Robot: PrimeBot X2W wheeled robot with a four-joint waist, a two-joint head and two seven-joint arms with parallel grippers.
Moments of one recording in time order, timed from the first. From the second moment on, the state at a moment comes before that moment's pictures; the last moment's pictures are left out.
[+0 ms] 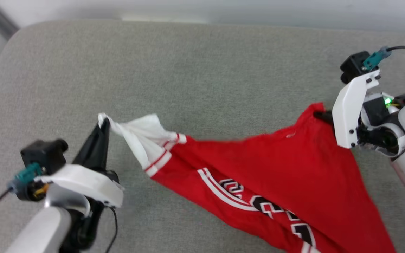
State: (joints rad) left arm -0.23 0.51 -0.41 -0.12 -0.75 0.28 -0.10; right arm -0.82 -0.46 0.60 0.52 0.83 0.13 0.74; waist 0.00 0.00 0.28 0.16
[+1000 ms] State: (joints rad) left arm -1.43 0.50 -0.36 0.51 -0.68 0.04 -0.07; right arm -1.53 -0.38 0.41 0.76 0.71 0.13 0.14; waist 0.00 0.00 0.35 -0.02
